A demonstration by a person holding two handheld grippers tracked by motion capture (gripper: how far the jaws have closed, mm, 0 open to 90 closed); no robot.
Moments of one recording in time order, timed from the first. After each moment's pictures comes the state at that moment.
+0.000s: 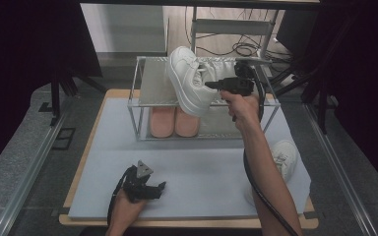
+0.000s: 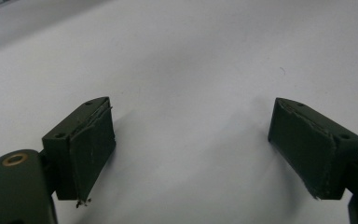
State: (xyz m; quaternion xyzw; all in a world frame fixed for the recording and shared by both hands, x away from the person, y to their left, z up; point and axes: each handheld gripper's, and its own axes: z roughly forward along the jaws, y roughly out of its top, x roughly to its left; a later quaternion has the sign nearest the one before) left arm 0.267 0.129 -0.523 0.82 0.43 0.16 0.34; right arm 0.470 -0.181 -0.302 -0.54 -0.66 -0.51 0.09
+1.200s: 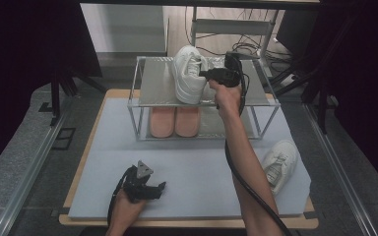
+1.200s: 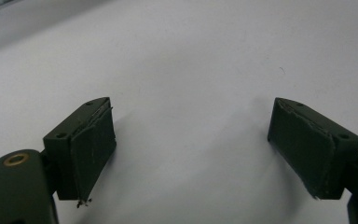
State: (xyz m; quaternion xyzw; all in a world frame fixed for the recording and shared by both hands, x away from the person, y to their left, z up) left arm 0.267 0.128 -0.524 0.82 0.43 0.16 0.34; right arm 0.514 -0.152 -0.315 -0.59 -0.62 -0.52 0.02
